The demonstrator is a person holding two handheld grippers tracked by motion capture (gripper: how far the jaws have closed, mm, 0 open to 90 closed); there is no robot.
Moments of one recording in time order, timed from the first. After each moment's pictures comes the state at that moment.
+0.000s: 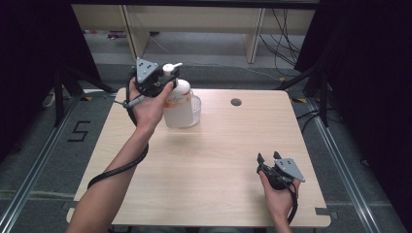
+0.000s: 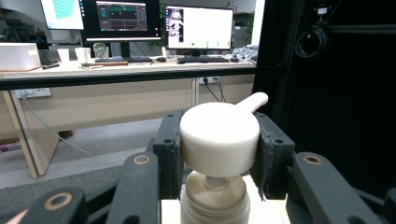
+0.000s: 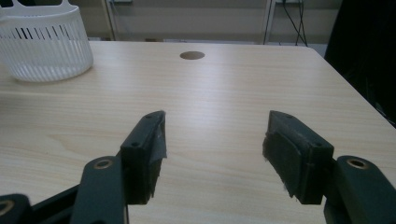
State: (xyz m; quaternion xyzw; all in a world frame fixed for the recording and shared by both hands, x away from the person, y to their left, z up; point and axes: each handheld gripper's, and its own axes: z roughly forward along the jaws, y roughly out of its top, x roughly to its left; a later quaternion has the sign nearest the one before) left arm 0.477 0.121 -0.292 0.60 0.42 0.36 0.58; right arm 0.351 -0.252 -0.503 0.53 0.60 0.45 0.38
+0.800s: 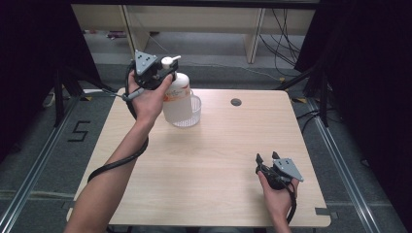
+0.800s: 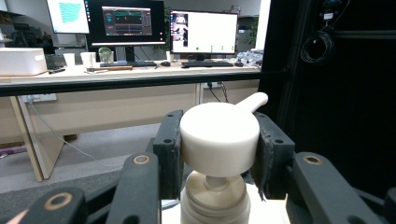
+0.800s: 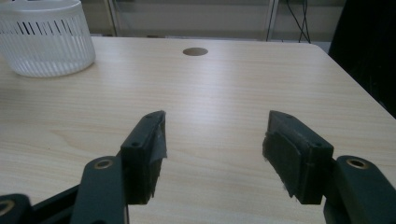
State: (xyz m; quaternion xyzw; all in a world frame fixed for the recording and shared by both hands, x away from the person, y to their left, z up) left arm 0.488 0.122 -0.280 0.59 0.42 0.37 0.58; right arm 0.352 -0.249 -0.506 0.53 0.61 0.45 0.38
